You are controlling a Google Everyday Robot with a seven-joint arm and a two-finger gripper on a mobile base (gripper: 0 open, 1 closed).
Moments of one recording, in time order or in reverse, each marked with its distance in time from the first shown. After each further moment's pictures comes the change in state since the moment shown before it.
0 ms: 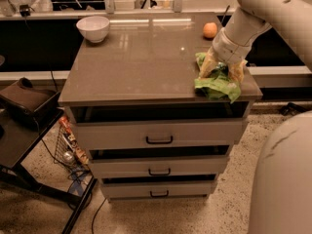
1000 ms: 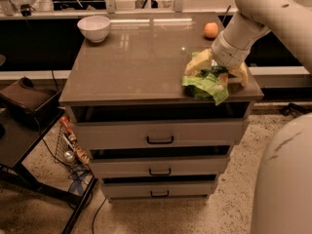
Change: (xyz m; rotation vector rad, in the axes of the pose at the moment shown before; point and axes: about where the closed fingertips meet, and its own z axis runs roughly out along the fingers) arm 0.001 -0.005 0.010 0.003 -0.005 -0.002
